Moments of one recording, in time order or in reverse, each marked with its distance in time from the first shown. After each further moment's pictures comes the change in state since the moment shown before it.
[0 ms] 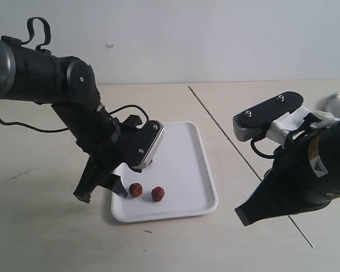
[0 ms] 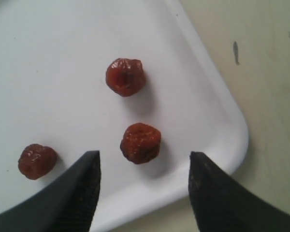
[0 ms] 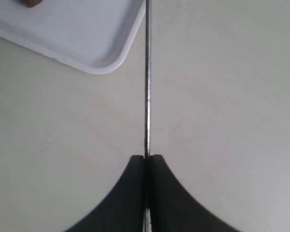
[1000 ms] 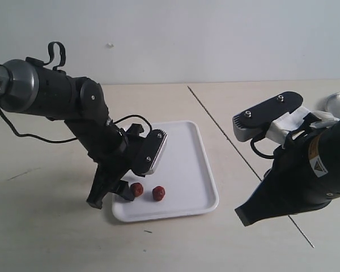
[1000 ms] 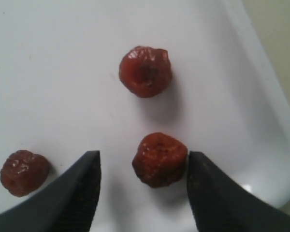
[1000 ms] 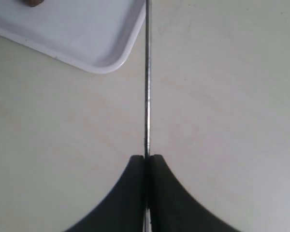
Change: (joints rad) left arm 0.000 0.102 -0.006 -0.031 -0.112 -0.015; right arm 0.000 0.000 0.000 0.000 0.000 -0.004
